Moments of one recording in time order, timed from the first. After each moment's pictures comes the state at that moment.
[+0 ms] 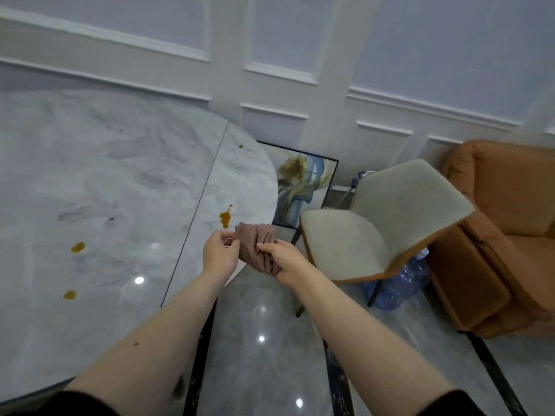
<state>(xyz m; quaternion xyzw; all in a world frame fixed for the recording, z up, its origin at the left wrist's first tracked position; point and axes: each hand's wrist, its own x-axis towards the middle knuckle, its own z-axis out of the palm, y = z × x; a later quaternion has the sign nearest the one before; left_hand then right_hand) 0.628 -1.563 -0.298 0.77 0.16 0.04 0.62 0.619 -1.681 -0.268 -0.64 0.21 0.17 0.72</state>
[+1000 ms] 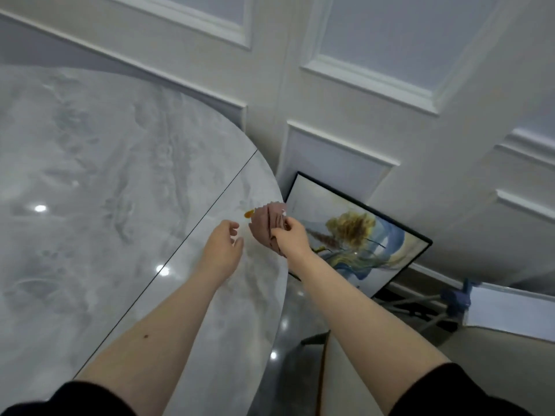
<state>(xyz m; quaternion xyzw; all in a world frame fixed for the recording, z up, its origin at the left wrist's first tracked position) 1.197 -1.618 -0.383 0.85 0.22 0.07 0.48 1.251 -1.745 -0.339 -0.80 0.06 0.18 0.56</state>
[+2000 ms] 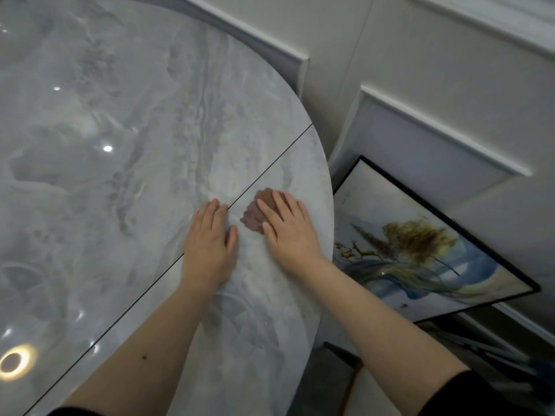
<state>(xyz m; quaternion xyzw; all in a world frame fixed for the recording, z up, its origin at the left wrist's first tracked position) 1.237 -1.555 -0.467 0.94 0.25 0.15 0.19 1.350 -1.692 -0.451 -0.89 -0.42 0.07 0.13</state>
